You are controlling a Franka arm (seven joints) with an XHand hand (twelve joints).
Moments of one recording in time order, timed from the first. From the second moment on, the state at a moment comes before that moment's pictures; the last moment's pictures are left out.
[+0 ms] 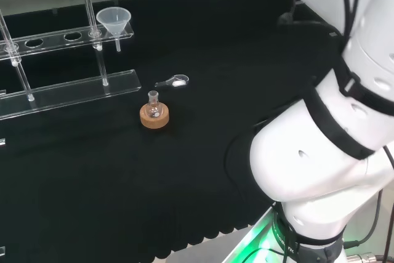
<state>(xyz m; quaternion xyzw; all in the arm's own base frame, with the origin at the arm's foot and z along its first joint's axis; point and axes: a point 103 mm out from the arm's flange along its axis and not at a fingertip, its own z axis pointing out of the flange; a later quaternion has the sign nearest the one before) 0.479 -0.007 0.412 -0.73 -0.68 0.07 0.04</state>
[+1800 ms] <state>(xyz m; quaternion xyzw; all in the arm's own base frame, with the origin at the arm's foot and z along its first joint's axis) 0.558 0.123 0.328 -0.67 -0.72 0.17 0.10</state>
